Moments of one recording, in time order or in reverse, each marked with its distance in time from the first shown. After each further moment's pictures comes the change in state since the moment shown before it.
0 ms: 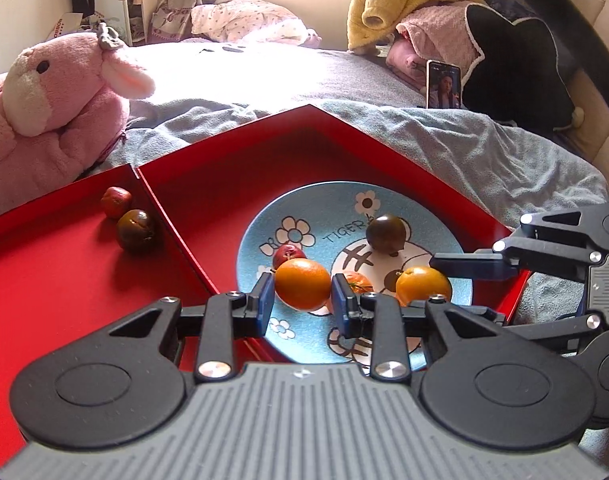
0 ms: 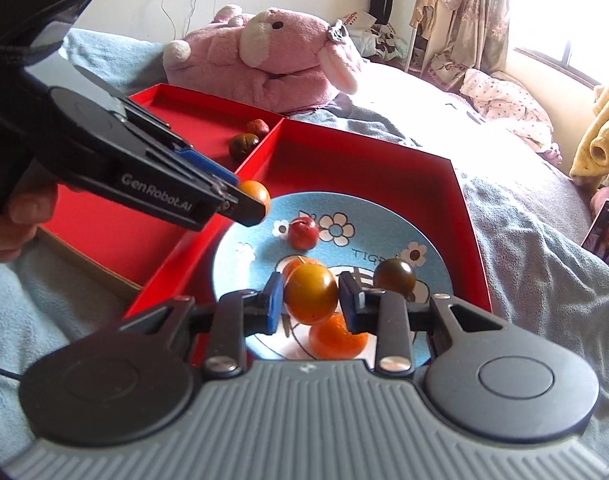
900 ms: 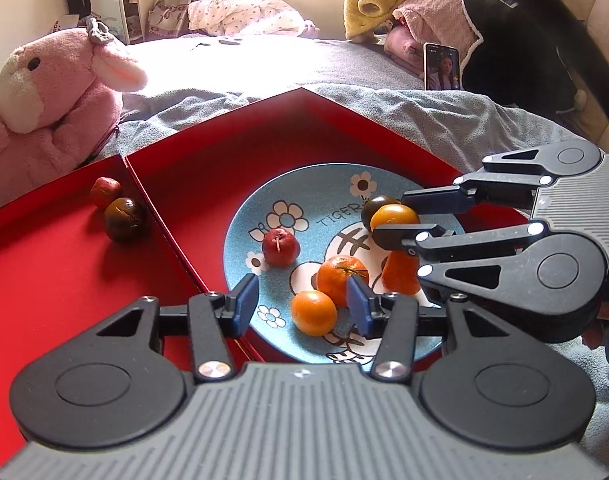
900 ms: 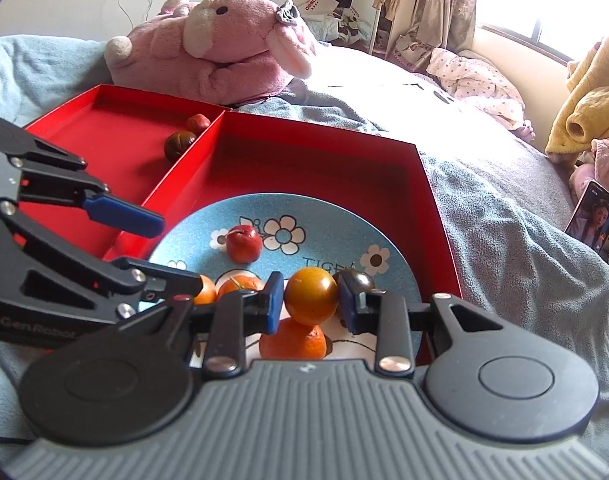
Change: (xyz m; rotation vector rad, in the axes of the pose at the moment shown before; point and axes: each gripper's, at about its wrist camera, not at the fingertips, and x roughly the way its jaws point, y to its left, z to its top) left arm 0.007 -0.006 -0.009 0.010 0.008 0.017; right arm 0.036 -0.027 0.010 0.068 0.037 -0.082
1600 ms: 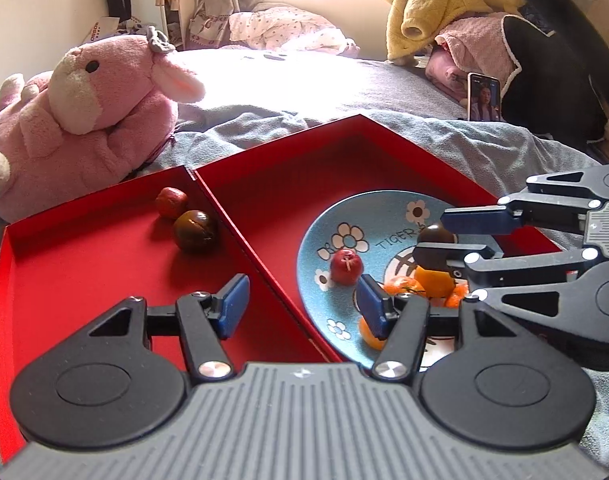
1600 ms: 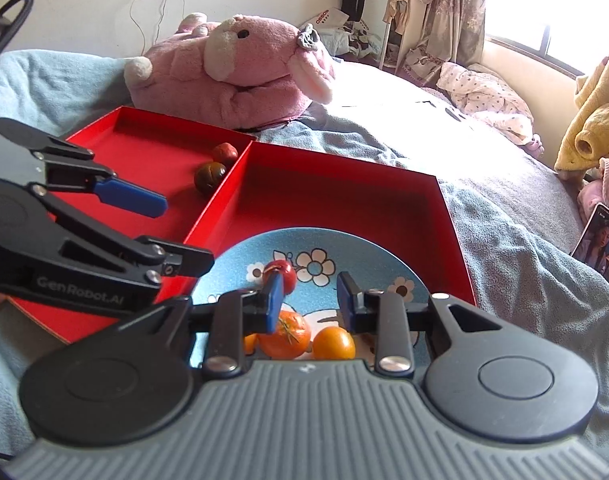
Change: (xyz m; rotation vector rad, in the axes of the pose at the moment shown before) left arm -0.023 0.039 0.005 -0.067 -0.042 0.107; right arm -0.017 0.021 0.023 -0.012 -0.043 0.038
